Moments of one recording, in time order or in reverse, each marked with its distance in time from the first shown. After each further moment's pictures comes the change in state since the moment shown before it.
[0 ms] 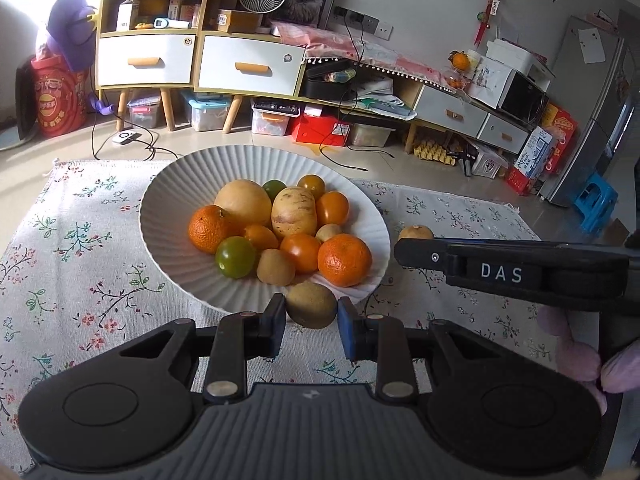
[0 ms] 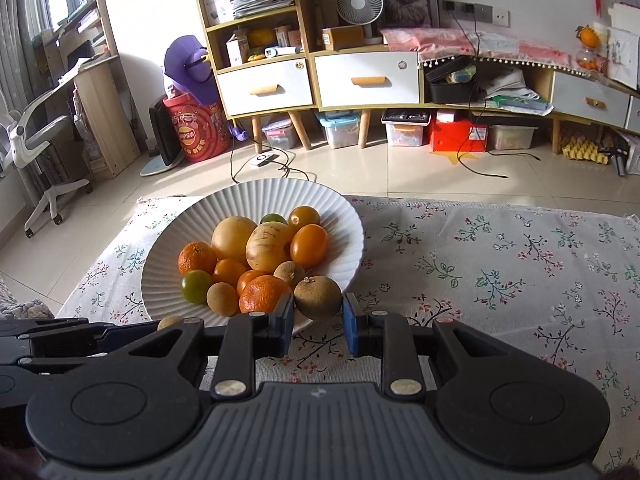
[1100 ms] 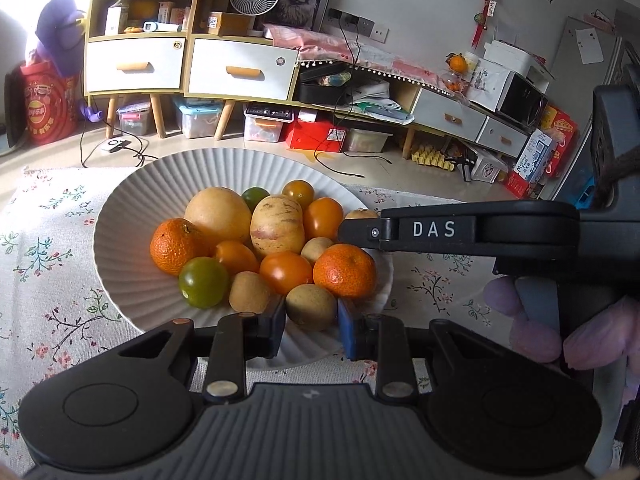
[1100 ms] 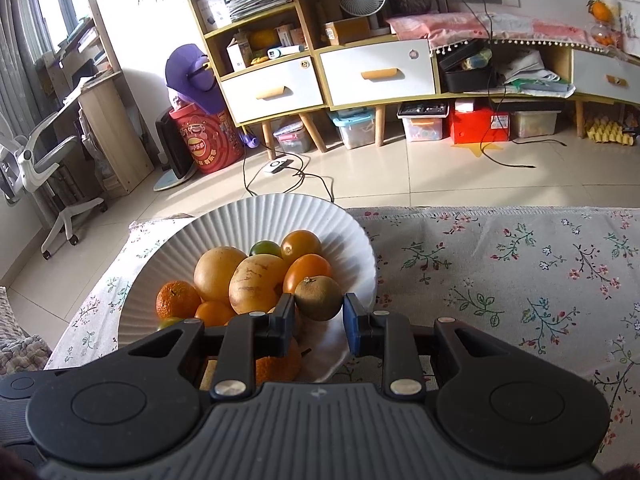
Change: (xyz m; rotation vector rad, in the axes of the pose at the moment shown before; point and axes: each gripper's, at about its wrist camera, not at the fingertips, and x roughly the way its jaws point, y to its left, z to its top) left arm 0.025 -0.007 0.008 0.010 -0.026 -0.007; right arm 0.037 -0.014 0.017 0.065 0.001 0.087
